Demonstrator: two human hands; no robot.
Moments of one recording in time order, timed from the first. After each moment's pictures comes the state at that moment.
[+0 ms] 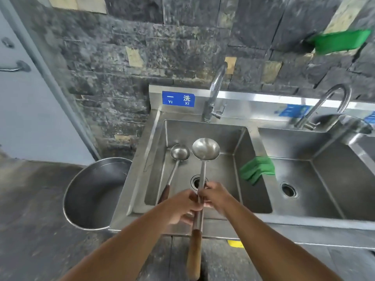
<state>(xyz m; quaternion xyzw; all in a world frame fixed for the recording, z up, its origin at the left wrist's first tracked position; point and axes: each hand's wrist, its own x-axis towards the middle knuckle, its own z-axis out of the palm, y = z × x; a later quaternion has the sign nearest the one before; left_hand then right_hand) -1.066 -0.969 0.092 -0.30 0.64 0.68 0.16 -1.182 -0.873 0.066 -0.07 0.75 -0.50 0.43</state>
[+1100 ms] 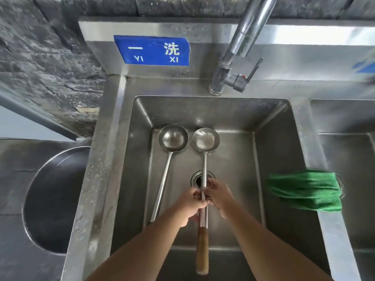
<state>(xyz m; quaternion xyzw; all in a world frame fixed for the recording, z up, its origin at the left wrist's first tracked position) -1.290 -1.075 -0.123 -0.44 0.58 0.64 0.22 -1.379 -0.980 -0.158 0.08 0.75 -0.46 0.47</state>
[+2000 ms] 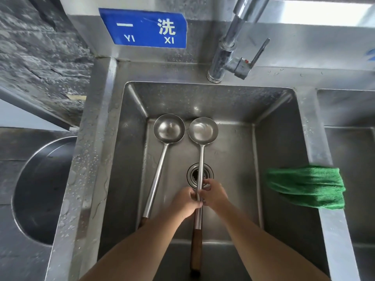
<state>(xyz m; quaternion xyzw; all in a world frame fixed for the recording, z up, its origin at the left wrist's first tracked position) -1.284 -1.063 -0.166 -0.42 0.72 0.49 0.27 -1.366 -0.971 -0.199 0.04 0.83 -0.32 0.46</state>
